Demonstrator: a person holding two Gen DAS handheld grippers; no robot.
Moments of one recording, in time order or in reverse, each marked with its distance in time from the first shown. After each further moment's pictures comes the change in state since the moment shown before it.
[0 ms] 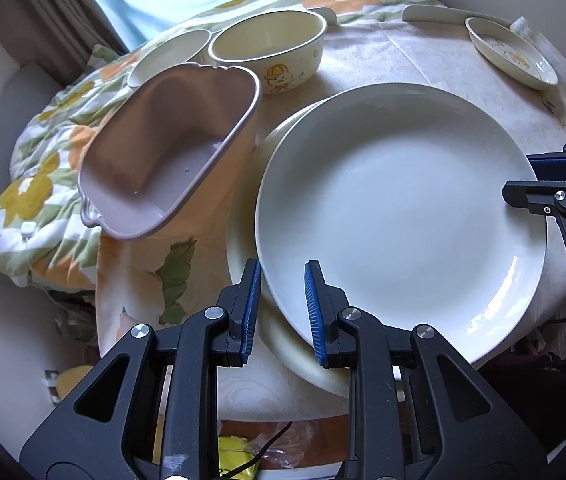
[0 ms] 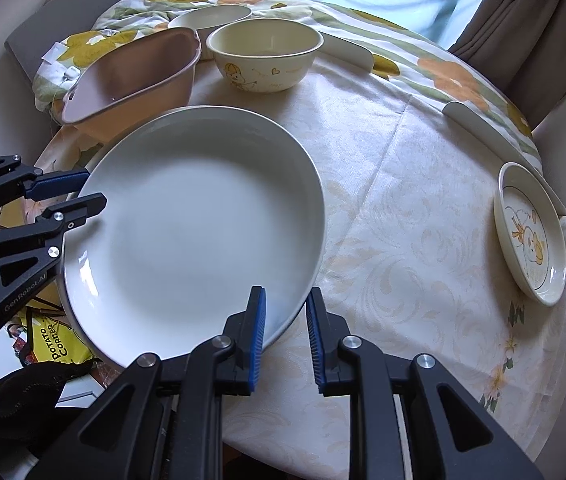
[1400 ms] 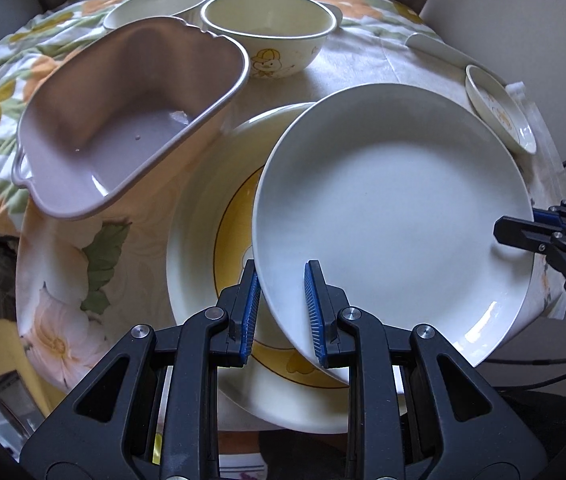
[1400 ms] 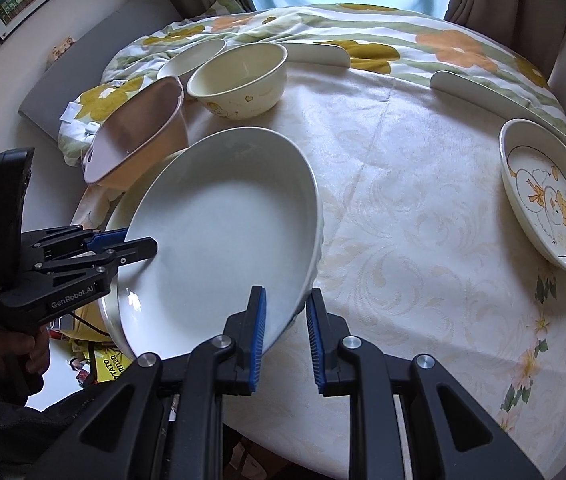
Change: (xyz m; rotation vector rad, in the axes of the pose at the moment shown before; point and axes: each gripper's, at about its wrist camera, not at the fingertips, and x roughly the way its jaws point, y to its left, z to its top) left arm 0.022 0.013 0.011 -0.221 0.070 -0.267; right arm -0.010 -0.052 -0.003 0.168 -0.037 0.228
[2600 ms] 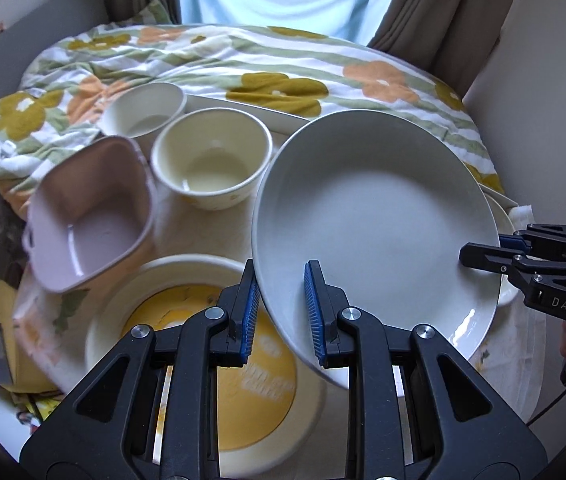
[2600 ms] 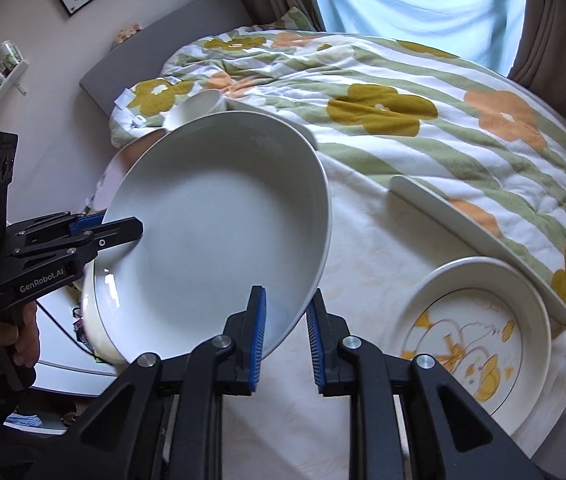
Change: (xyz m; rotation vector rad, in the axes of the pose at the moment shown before) left arm -0.049 -0.102 0.087 -0.249 -0.204 0.137; right arm -0.040 -0.117 0.090 -0.281 -0.026 0.193
